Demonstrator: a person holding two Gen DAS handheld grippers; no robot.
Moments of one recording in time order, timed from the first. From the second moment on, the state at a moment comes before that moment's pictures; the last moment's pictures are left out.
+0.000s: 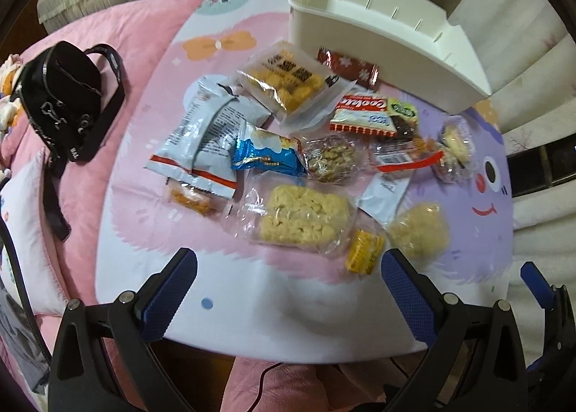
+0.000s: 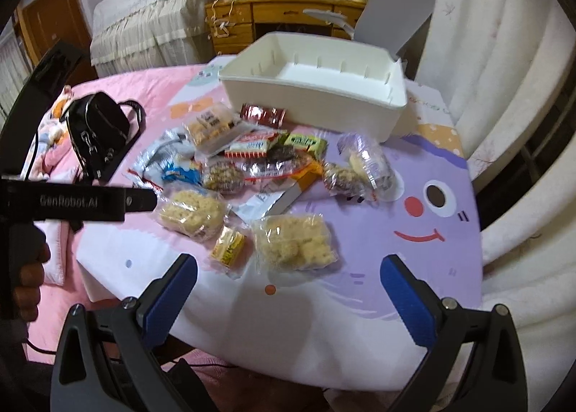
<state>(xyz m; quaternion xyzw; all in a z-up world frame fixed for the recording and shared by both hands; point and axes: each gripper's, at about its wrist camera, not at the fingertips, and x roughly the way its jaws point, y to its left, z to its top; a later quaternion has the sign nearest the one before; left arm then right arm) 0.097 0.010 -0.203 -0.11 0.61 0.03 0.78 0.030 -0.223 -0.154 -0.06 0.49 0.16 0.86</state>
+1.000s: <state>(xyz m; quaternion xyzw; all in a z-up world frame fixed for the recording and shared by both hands) 0.197 -0.013 -0.318 -0.10 0.73 0.05 0.68 0.114 -0.193 -0.272 -0.10 0.62 0.17 0.76</state>
